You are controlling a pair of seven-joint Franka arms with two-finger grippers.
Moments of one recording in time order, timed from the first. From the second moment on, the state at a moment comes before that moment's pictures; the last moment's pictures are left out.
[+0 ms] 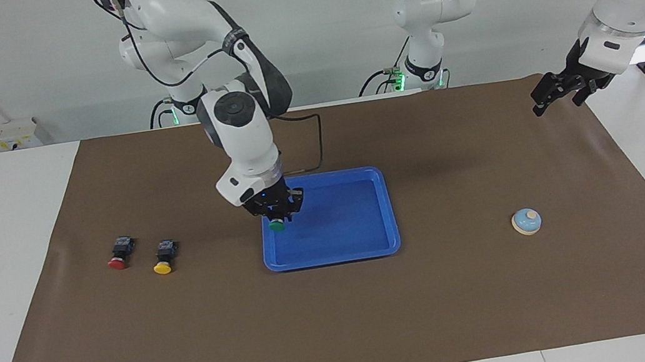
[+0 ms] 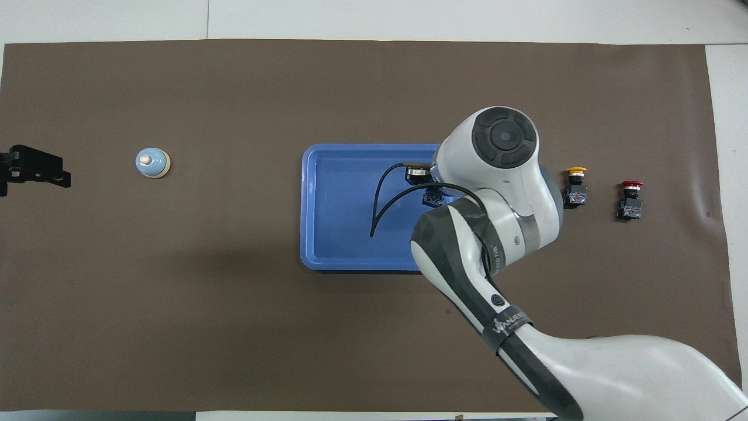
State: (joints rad) left arm 0.01 0.03 0.04 -1.62 -0.02 1.60 -0.01; right arm 0.40 0.32 0.06 -1.79 0.02 2.18 0.58
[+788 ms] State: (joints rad) left arm 0.01 0.03 0.04 -1.62 -0.02 1.60 -0.01; right arm 0.43 0.39 0.04 -1.93 0.02 2.41 0.60
